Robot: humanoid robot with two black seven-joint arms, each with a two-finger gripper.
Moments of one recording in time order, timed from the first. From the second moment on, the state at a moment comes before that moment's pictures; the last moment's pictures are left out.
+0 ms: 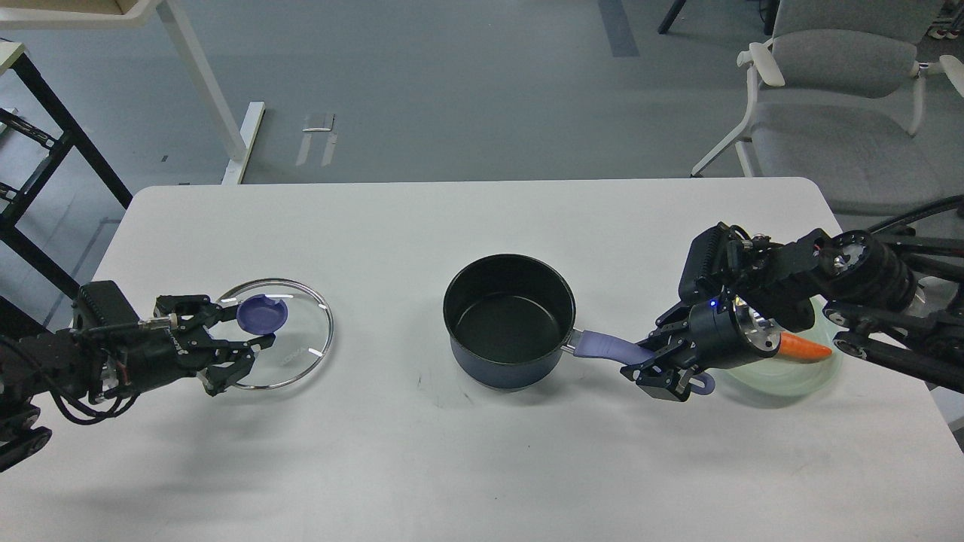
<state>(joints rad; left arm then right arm) -0.62 0.84 -0.18 -1.01 2.02 0.37 -0.49 1.16 -0.72 -0.09 1.41 -1.99 0.43 0.49</state>
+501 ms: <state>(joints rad) -0.61 0.85 -0.19 -1.02 2.01 0.37 -0.49 1.16 -0.72 -0.09 1.41 -1.99 0.43 0.49</state>
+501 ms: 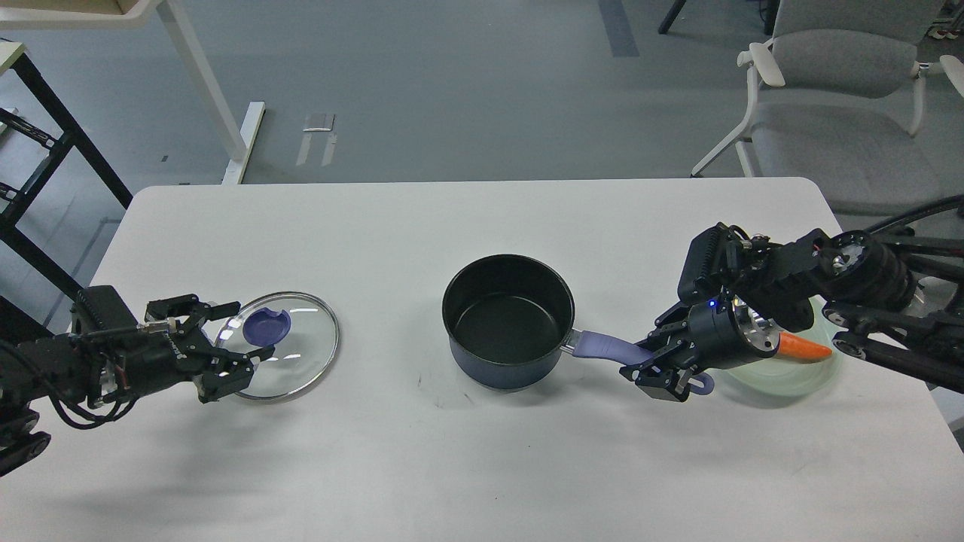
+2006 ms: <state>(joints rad) -0.70 0.67 -0.49 -0.92 0.03 -0.46 -0.35 1.20 -0.85 0.08 1.38 -1.49 0.42 0.49</state>
